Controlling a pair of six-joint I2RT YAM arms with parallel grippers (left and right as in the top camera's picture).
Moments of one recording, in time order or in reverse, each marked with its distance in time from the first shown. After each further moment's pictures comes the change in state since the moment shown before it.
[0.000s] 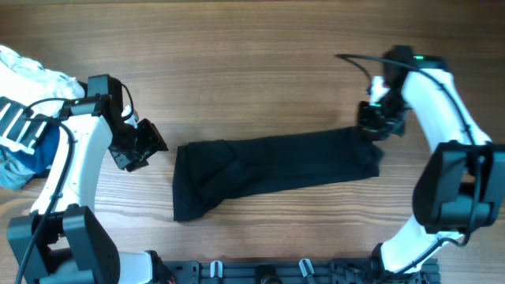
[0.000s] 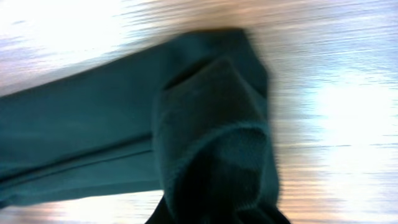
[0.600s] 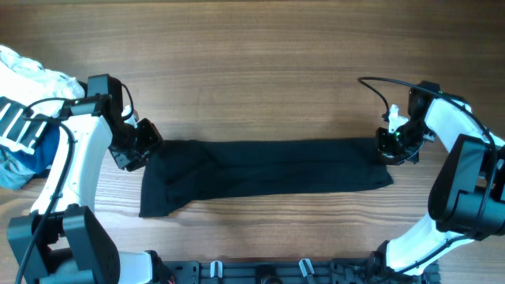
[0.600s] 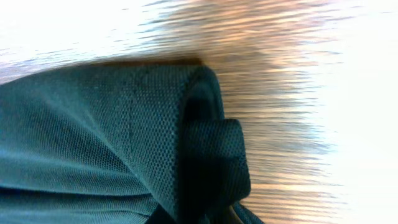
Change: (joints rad) left arm 0.000 0.000 0.000 0.003 0.000 0.000; right arm -0.268 0.002 -0.295 0.243 -0.029 -0.211
